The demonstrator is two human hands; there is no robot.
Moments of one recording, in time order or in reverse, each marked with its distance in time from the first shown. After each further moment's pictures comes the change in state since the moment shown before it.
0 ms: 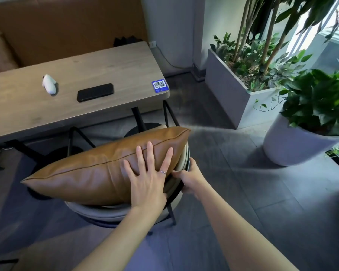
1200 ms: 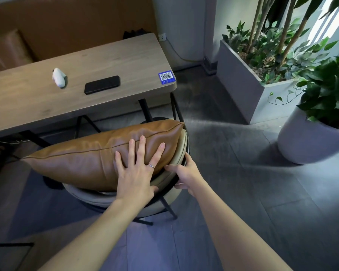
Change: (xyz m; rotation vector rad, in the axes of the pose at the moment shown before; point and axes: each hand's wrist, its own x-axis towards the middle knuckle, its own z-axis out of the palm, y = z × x) left_hand 0.003 -0.038 0.023 -0.006 0.041 0.028; right_hand 0.004 0.005 0.017 0.034 -0.090 -0.026
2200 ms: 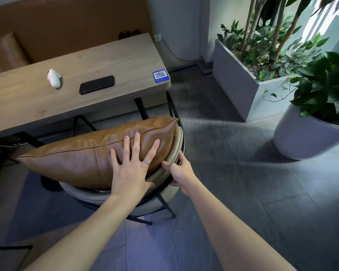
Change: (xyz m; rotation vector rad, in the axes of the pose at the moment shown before) left_hand -0.003 0.003 -0.002 0.074 0.034 0.017; right_hand -0.008 0.008 0.002 0.095 -0.010 -0.021
